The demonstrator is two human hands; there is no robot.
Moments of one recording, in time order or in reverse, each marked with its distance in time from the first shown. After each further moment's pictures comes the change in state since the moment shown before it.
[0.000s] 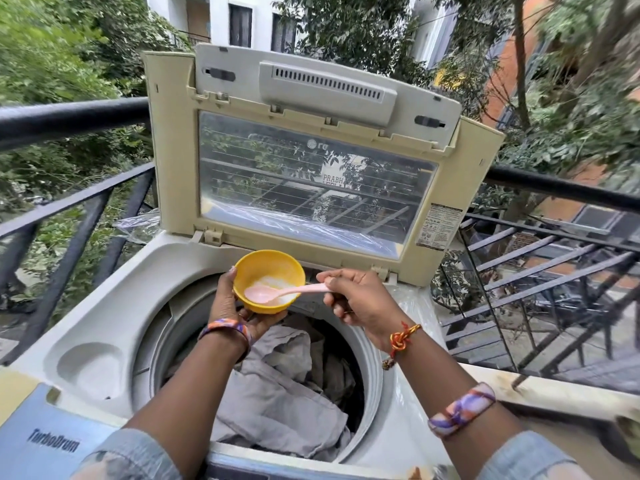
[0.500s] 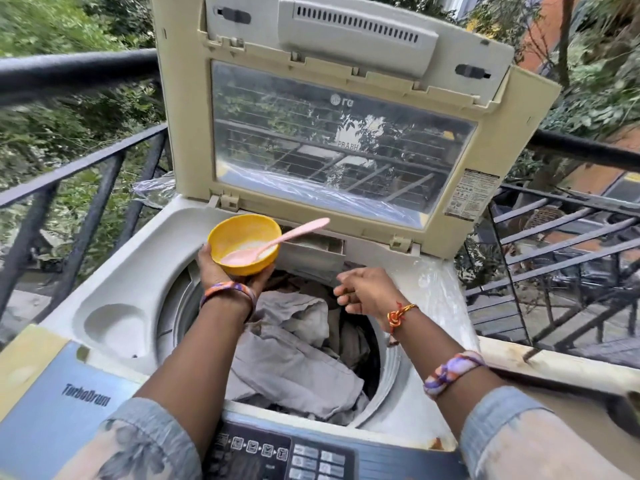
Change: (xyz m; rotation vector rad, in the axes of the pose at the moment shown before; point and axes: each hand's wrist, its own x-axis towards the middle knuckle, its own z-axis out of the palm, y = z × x) left_hand 0.006 0.021 -0.014 -0.236 0.103 0.200; right_hand 0.033 0.049 0.010 -0.100 0.068 0.226
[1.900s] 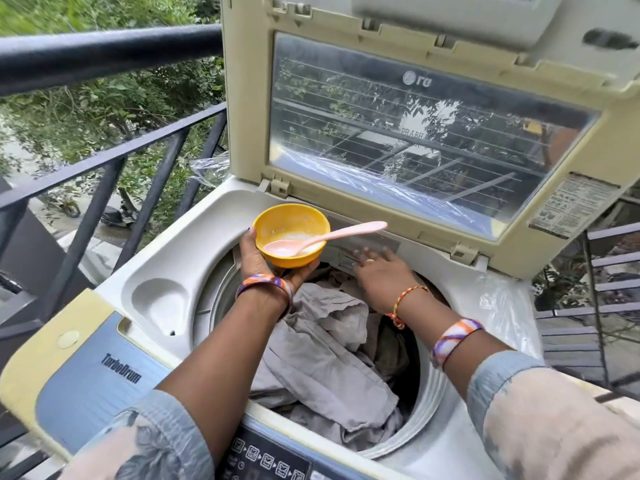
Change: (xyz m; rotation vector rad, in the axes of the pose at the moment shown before) left_hand -0.003 -0.001 0.006 -0.022 0.065 -0.042; right_hand 0.063 -0.008 0.021 -1.804 -0.191 -0.592
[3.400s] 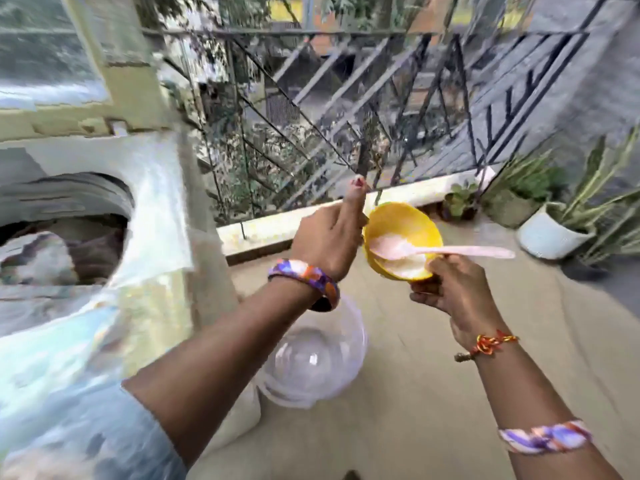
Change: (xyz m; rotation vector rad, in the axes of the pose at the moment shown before) left_hand -0.244 -0.400 -0.003 1.614 -0.986 0.246; right_hand -0.485 0.082 0.224 1.895 0.878 1.346
